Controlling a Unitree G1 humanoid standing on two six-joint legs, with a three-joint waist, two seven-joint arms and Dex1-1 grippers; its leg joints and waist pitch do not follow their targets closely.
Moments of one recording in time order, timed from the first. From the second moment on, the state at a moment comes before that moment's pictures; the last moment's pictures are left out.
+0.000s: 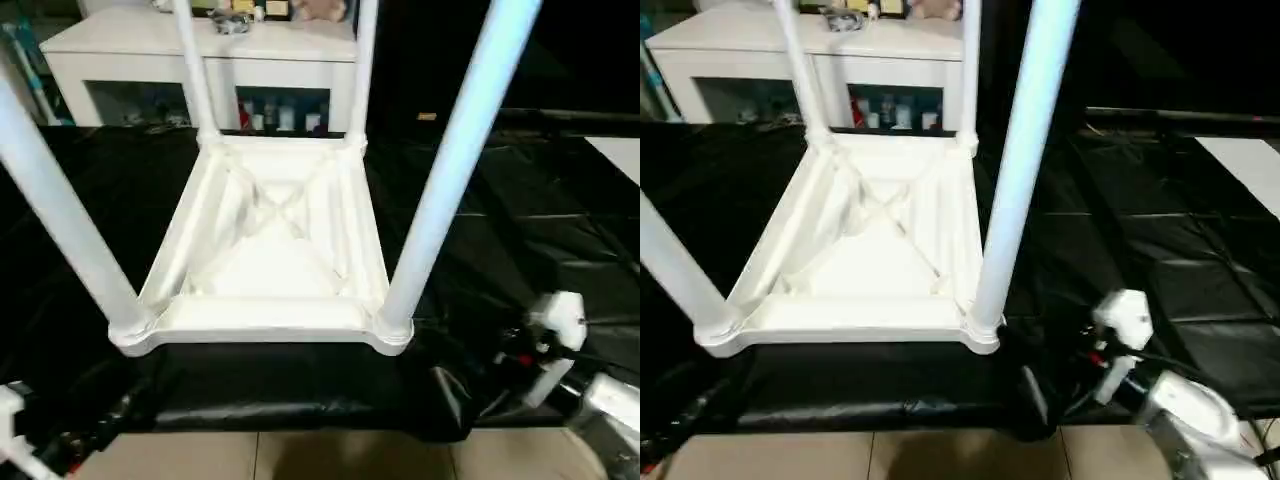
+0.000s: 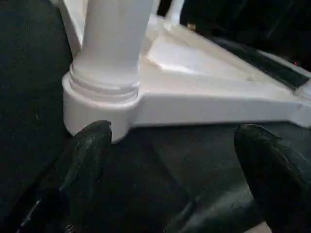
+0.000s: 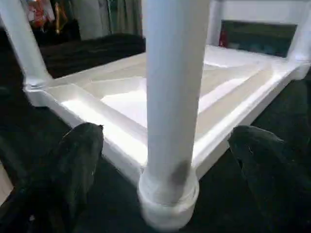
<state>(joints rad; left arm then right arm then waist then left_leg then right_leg) 0.36 0.45 0.41 0.21 -0.64 -0.06 -1.02 0.13 -0.42 -0.06 -0.25 0.42 0.20 0.75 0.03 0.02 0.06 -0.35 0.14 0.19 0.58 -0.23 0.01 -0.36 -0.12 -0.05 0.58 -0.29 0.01</state>
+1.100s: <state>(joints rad) -0.16 0.36 0.26 0.21 -0.44 -0.04 -0.64 -0.08 -0.16 -0.04 0.06 0.16 0.03 0.28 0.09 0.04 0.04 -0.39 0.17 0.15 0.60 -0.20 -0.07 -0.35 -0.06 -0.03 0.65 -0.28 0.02</state>
